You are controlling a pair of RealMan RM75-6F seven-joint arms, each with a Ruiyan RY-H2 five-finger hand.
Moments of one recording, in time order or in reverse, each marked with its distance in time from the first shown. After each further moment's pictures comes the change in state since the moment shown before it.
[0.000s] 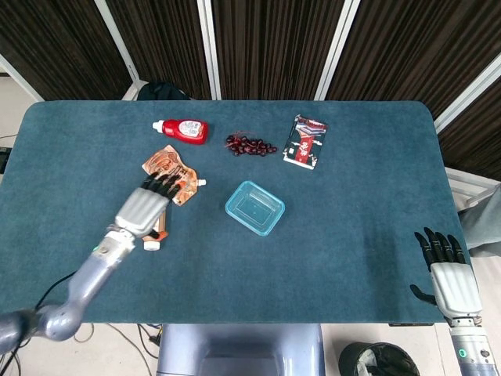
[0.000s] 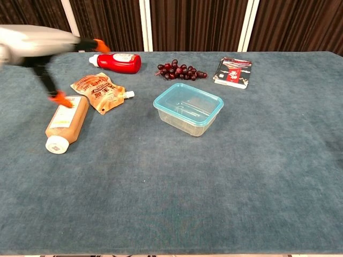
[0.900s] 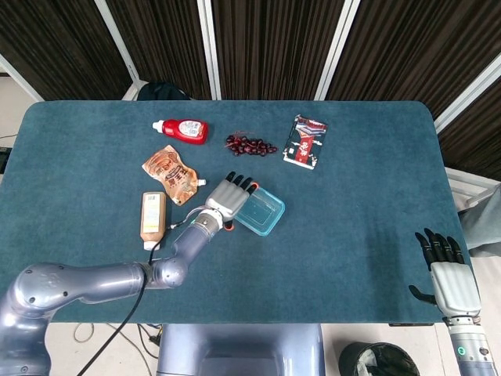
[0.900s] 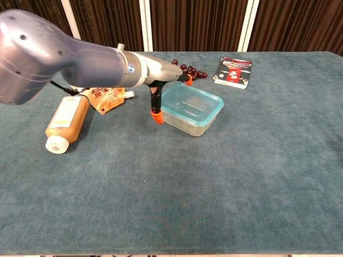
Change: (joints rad) left arm -0.555 -0.415 0.039 0.539 -0.562 -0.196 0.231; right arm 0.005 0.007 0.007 -0.026 0.044 -0.033 0.013
